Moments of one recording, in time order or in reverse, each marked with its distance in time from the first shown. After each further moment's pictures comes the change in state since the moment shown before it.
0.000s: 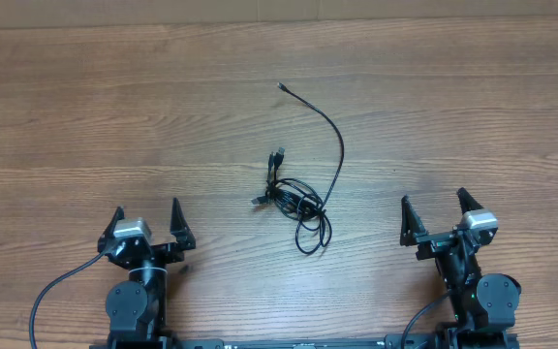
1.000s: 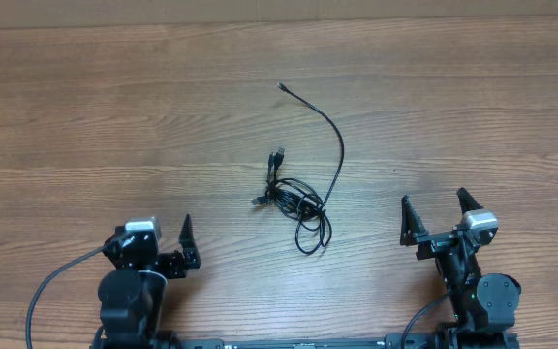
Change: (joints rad) left arm 0.000 0.120 0.233 -0.398 0.106 0.054; right arm 0.000 0.000 0.000 0.000 0.000 -0.001
